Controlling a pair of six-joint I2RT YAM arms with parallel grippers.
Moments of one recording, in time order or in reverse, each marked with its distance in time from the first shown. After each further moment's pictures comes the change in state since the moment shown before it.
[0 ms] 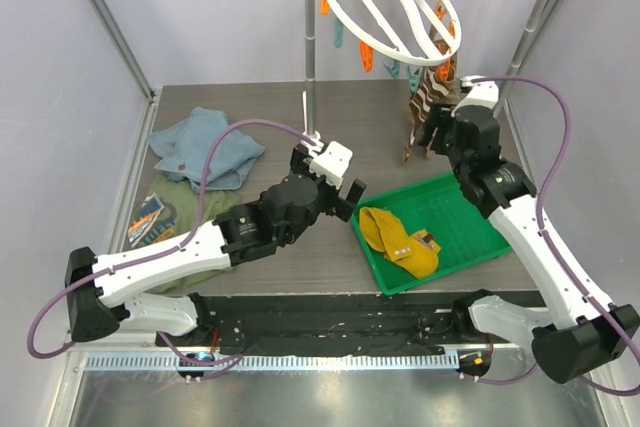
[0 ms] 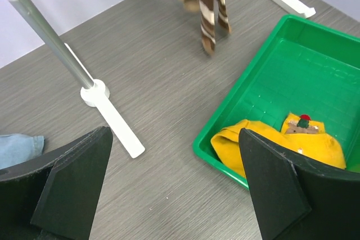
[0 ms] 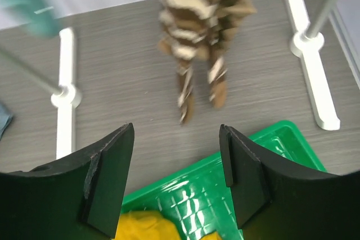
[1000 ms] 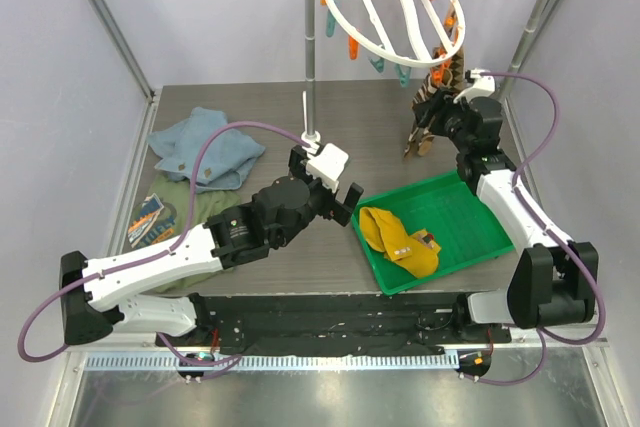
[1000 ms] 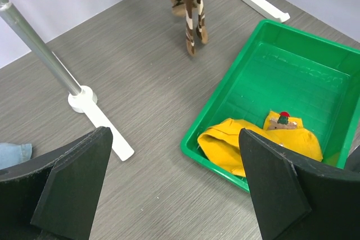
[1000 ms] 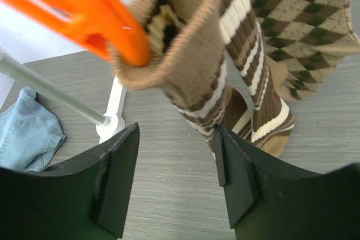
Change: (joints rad) left arm -0.016 -0.050 0.000 -0.018 0.048 -0.008; right arm -0.305 0.244 -0.182 0.605 -0.520 0.076
